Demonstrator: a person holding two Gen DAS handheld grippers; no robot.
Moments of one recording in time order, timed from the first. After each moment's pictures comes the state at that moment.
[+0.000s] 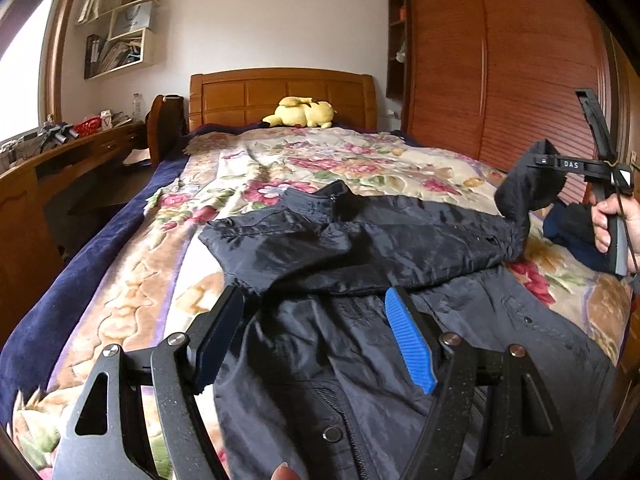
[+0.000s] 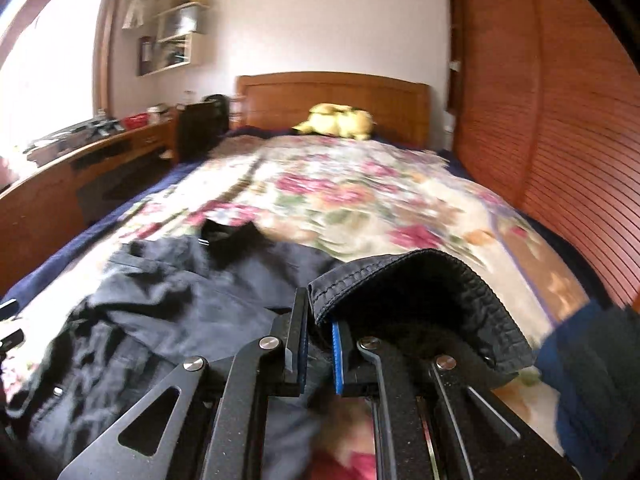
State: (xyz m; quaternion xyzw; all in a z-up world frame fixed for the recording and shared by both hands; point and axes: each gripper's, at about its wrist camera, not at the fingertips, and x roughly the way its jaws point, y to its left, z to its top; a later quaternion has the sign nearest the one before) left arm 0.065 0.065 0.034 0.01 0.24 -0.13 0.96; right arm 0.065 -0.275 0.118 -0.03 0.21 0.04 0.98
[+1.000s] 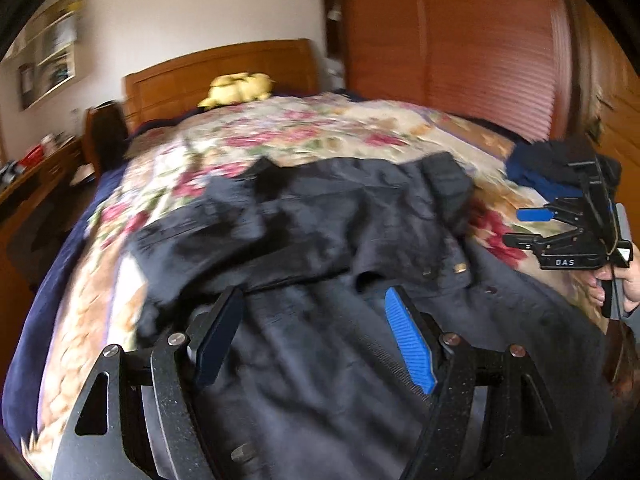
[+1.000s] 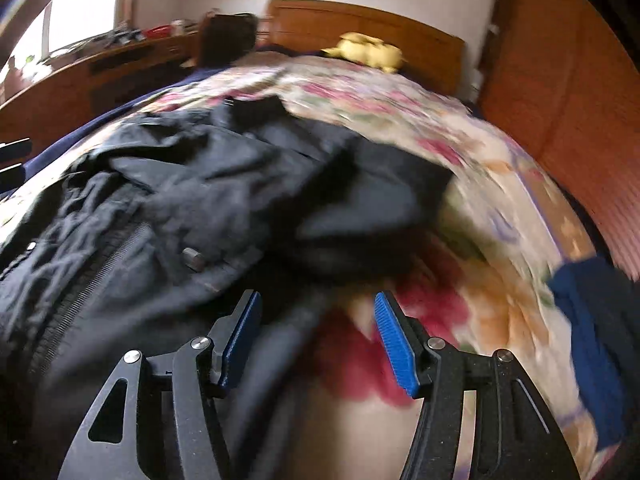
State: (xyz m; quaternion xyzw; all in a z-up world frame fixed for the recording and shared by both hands) left arm 0.086 -0.046 0.029 0.10 0.30 -0.21 0.92; right arm 0.037 -0.284 -0.008 -0.08 0.33 0.02 0.94
